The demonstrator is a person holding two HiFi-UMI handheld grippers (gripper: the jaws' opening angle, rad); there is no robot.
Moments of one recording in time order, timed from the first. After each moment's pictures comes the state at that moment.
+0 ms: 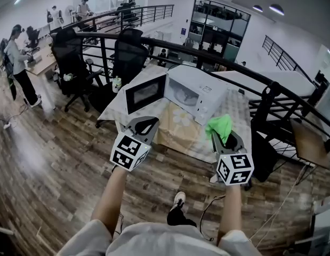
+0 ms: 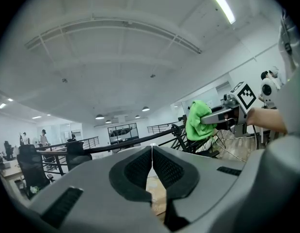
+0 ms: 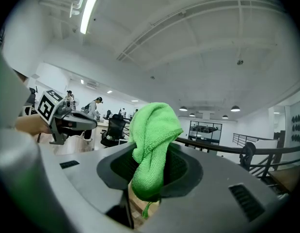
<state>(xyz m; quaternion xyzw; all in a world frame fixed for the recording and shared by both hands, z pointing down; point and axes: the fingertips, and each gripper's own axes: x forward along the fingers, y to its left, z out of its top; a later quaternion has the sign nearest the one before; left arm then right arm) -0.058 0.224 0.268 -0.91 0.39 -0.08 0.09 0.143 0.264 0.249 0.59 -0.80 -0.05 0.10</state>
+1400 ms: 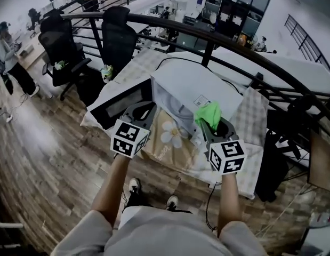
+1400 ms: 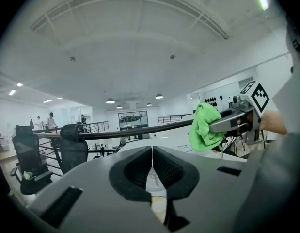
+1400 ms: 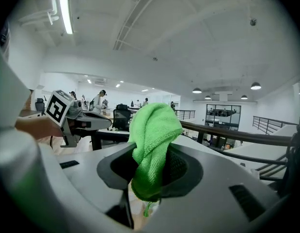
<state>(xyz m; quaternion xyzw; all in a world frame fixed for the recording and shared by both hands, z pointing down) 0.065 -0.173 0.336 -0.88 0.46 -0.12 0.01 0.237 -0.137 0.329 0.51 -0.85 0.03 0.14</state>
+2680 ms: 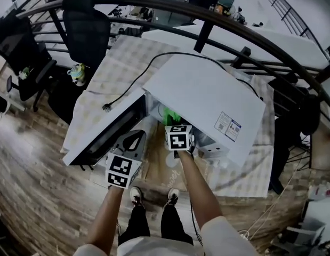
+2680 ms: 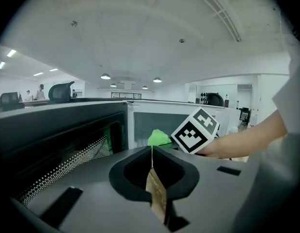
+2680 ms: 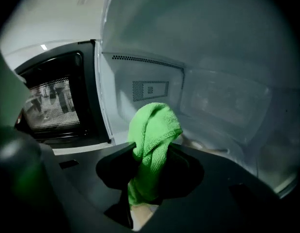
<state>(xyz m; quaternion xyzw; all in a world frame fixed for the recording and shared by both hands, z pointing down) 0.004 -0.305 0.535 -0.90 0.39 -0.18 -0.09 0.135 -0.392 0.634 0.62 -0.72 0.18 0.27</state>
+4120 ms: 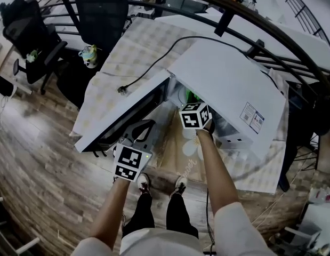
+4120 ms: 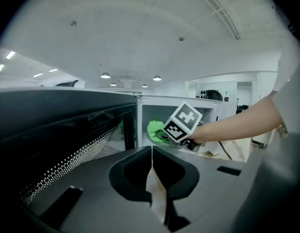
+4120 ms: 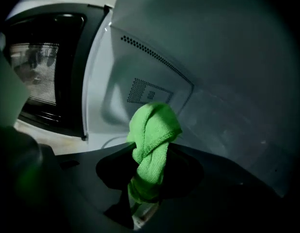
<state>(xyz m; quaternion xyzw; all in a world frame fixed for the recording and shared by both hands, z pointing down) -0.033 -0.297 0.553 -0.90 0.39 -0.19 -0.09 0.142 -0.439 0.623 0.63 -0.67 0.02 0.39</state>
